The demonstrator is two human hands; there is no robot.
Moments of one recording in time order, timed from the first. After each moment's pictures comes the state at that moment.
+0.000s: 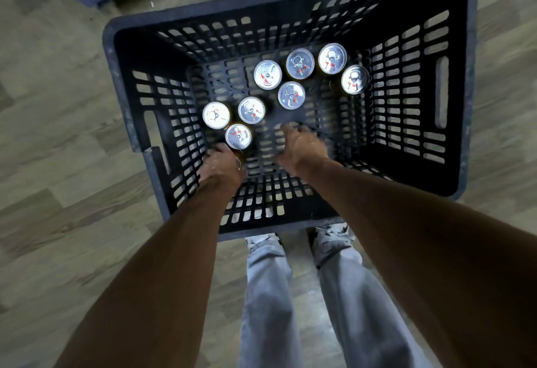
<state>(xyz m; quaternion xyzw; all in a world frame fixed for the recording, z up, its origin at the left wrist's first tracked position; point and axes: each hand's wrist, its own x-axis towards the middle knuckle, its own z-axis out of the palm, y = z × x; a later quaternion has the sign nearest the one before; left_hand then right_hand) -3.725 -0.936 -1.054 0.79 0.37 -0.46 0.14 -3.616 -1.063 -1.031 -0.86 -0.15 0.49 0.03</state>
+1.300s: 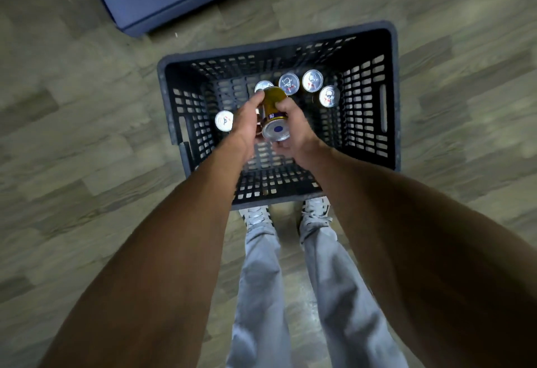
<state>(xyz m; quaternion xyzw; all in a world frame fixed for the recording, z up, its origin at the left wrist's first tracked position) -3.633 -0.948 -0.906 0.41 0.57 -0.21 0.68 -3.590 -1.048 -0.899 -0.64 0.31 0.54 0.46</state>
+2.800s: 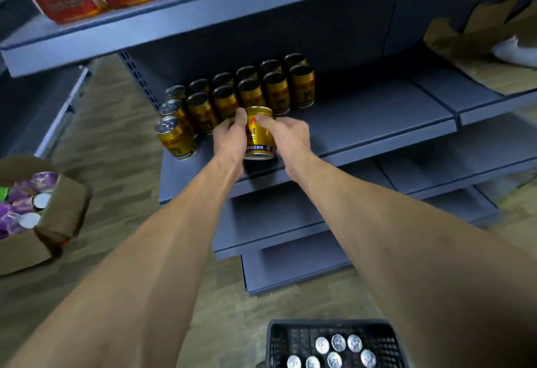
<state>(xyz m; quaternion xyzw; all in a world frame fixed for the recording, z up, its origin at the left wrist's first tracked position) -3.405 -0.672 -0.182 0.58 0.41 0.30 0.64 -3.347 -0.760 -0.190 -0.64 -0.08 0.29 0.71</state>
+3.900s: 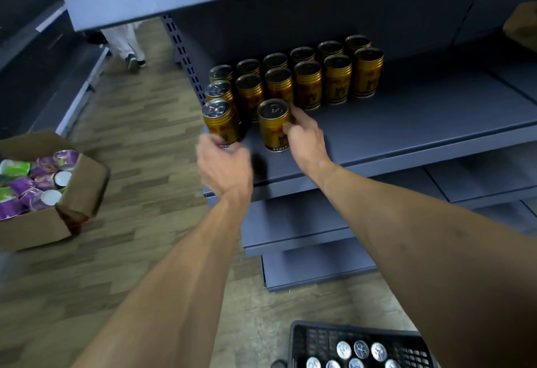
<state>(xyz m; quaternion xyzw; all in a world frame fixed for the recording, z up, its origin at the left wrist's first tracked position) -3.493 -0.594 -0.229 0.67 0.57 0.40 0.27 -3.384 -0.669 -0.220 -0.74 -0.24 0.22 0.59</state>
